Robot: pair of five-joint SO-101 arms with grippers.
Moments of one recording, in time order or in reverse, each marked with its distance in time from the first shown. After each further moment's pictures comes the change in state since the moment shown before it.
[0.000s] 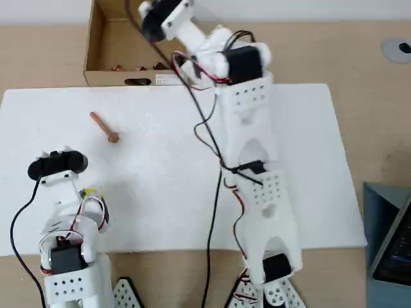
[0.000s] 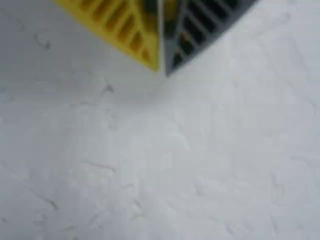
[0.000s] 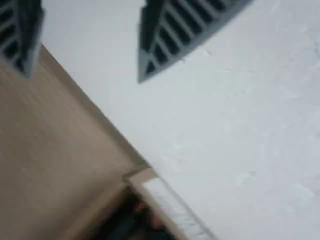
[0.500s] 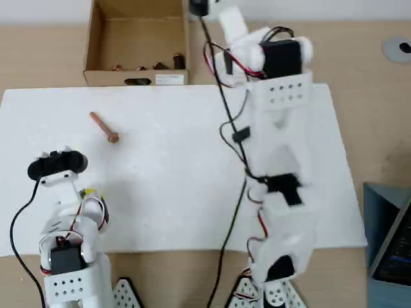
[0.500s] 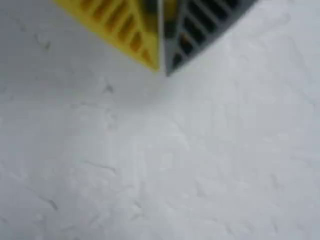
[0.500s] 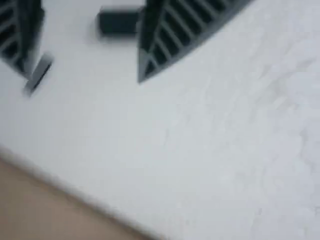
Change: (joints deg) left arm 0.0 0.0 0.0 0.0 0.0; right arm 6.2 -25.3 33.8 0.0 -17.7
